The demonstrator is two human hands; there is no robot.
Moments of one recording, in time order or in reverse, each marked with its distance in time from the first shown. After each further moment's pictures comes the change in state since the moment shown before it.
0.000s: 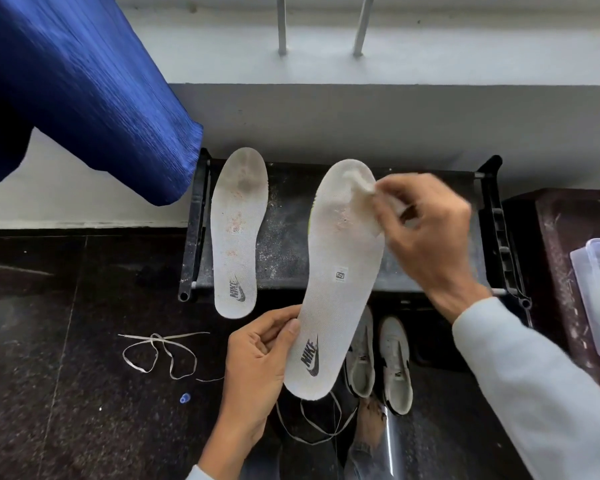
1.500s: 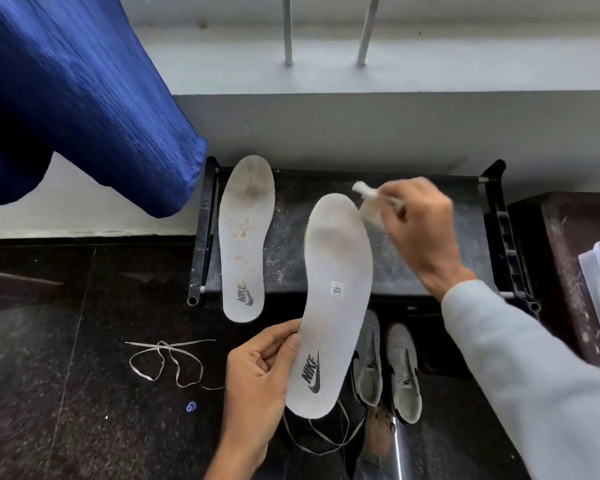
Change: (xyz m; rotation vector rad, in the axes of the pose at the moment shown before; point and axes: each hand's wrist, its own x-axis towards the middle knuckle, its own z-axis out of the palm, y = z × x) left_hand -0.015 -0.002 -0.010 0.032 0.044 -0.007; right_hand 0.008 0.028 0.026 -0.129 -0.056 0.008
